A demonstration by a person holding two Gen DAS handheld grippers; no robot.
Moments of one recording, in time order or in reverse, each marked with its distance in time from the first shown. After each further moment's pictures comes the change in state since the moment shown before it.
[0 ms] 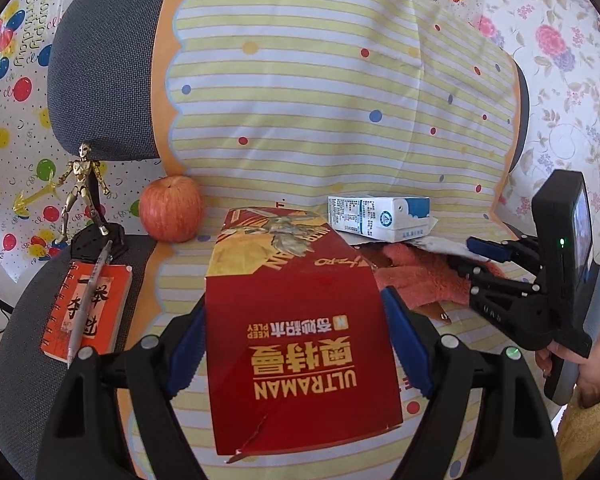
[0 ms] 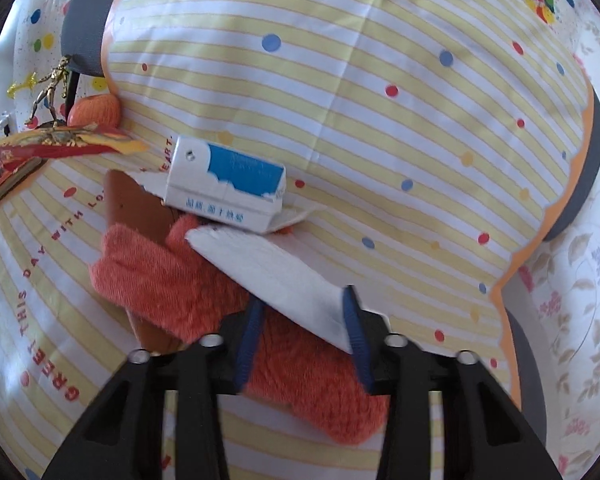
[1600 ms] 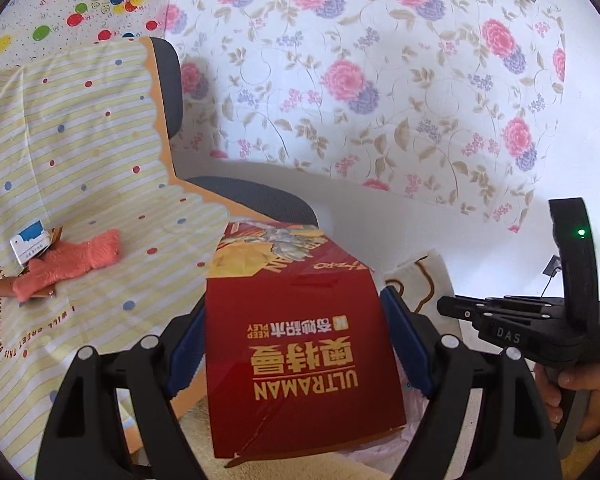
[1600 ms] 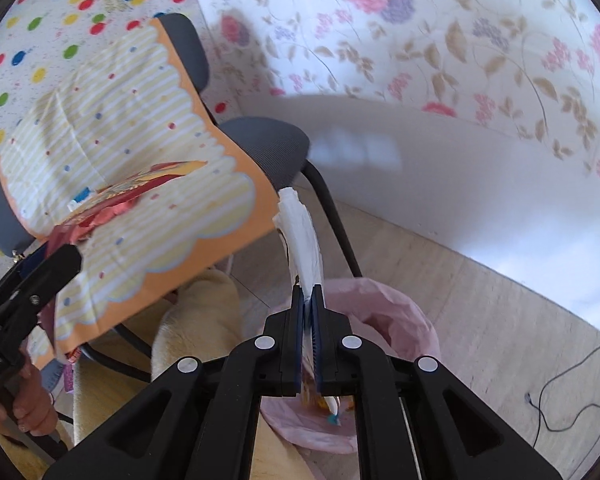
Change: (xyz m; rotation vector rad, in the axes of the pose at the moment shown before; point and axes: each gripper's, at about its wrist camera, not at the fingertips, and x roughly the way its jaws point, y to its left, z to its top) left arm -0.126 -0.273 -0.131 0.522 -0.020 -0.605; right arm -0.280 -0.095 -0.338 0.997 0.098 -0.209
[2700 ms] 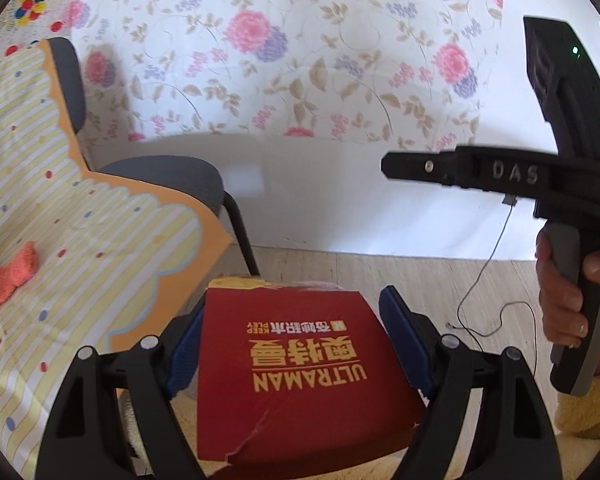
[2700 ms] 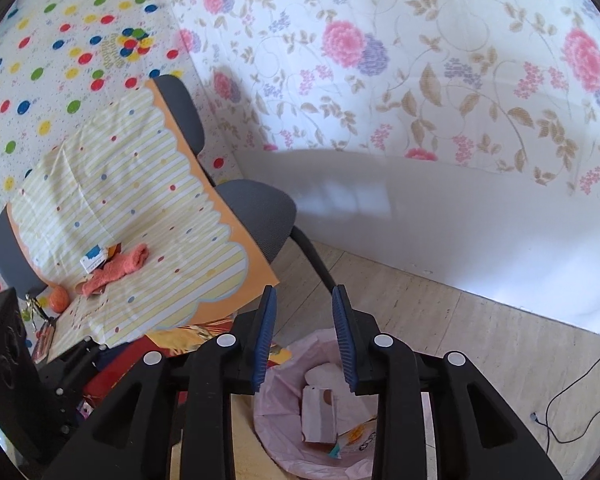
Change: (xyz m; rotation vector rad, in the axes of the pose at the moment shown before) left arm 0.042 -0.068 -0.019 0.195 0.156 -0.191; right arm -0.051 -0.030 0.029 0.063 -0.192 0.026
